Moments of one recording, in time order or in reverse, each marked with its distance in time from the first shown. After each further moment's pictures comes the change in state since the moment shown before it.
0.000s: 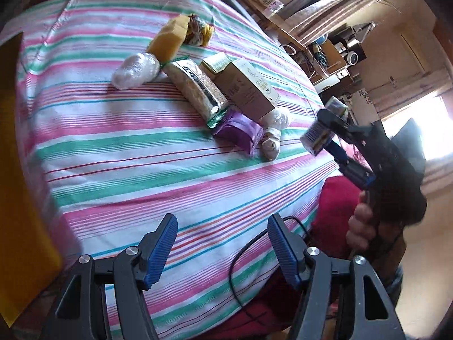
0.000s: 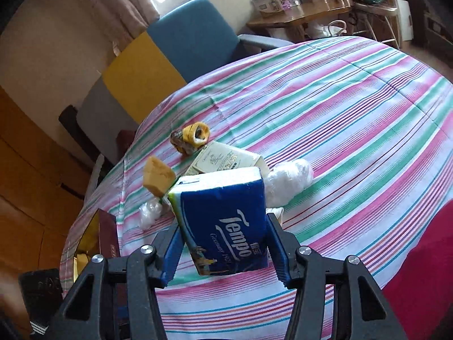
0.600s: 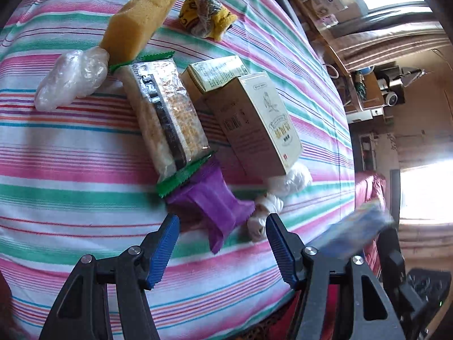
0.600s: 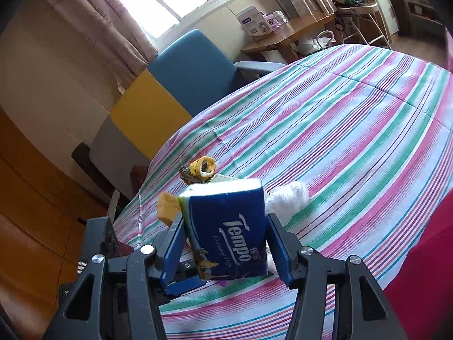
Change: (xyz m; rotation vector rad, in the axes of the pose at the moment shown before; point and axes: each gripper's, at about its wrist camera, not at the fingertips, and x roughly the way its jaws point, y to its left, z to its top) left arm 0.092 -0.032 0.087 -0.284 0.018 0.063; right arm -0.019 -0.010 0.002 0.078 -0.120 0.096
